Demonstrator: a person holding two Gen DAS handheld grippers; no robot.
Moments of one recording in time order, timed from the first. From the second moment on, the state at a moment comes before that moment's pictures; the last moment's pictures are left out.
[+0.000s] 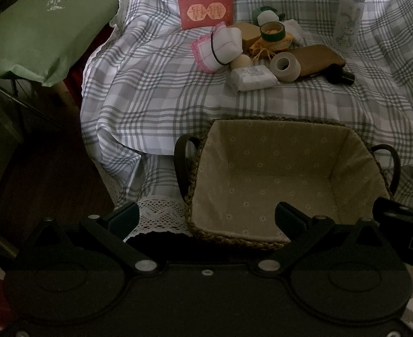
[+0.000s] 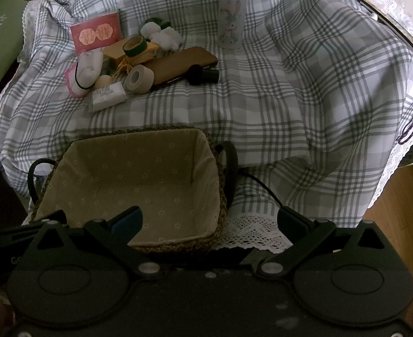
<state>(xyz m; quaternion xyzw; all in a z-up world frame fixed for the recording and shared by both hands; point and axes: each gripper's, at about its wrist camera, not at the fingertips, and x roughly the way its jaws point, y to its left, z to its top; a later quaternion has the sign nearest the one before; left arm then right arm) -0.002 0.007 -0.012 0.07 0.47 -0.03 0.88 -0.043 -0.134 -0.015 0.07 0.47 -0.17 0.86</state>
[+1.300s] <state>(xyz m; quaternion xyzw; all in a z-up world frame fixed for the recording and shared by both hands) 0.086 0.019 -0.026 0.02 0.51 -0.02 0.86 0.040 -0.175 -0.018 0.07 0.40 -0.15 0.90</state>
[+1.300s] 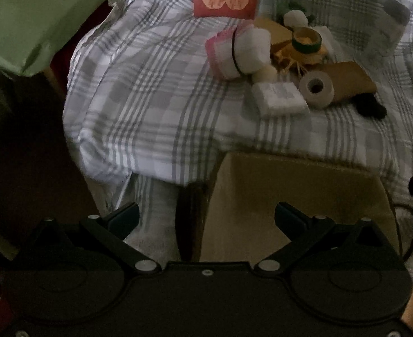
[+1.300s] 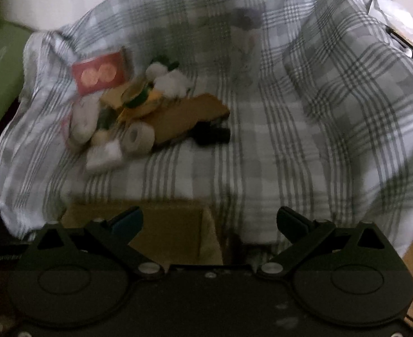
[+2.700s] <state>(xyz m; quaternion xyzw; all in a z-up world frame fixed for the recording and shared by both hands) 0.241 -0.009 -0.040 -0.02 0.42 -0.05 0.91 0.211 -0.224 -0.099 0.04 0.43 -0.13 0.89</state>
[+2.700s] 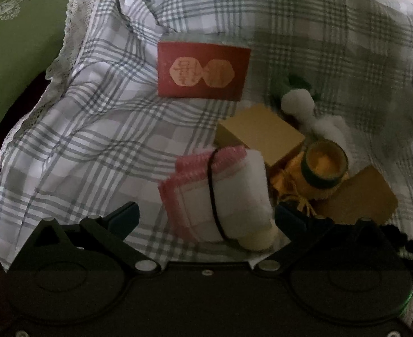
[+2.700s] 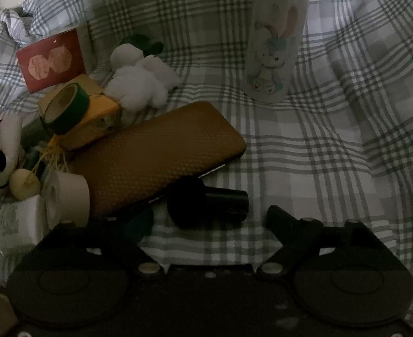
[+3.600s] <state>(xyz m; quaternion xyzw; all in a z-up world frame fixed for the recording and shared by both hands) 0.278 -0.017 -0.079 -0.02 0.46 -0.09 0.88 0.211 -0.228 -0.104 0.05 0.42 -0.13 0.90</state>
